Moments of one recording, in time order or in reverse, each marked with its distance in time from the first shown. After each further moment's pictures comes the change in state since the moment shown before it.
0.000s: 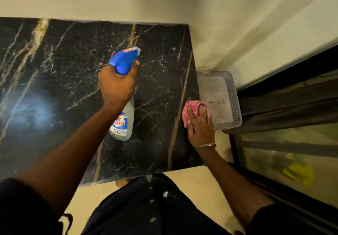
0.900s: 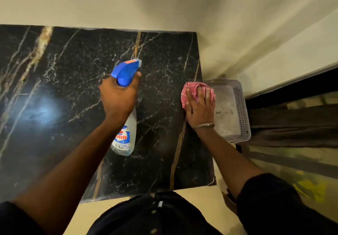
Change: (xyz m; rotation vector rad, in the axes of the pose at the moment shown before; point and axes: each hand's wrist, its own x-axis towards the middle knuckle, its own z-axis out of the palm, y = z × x) left_hand 0.022 -0.009 0.012 0.019 0.022 -0.136; right_hand 0.130 -0.016 -0.001 -0.084 0.034 -0.080
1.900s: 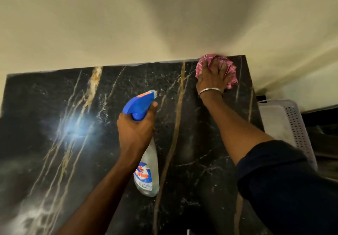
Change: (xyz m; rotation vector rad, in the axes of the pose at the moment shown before) left_hand 0.089 -0.016 -0.080 0.029 -0.026 -0.132; right_hand 0.226 -0.165 -0.024 0.000 -0.056 0.270
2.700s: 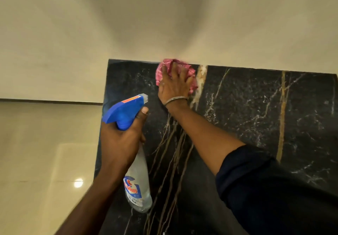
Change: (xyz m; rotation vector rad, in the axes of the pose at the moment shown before) left_hand 0.116 -0.103 -0.361 -0.098 0.059 -0.083; right_hand -0.150 -0.463 0.053 -0.067 0.004 -0.375
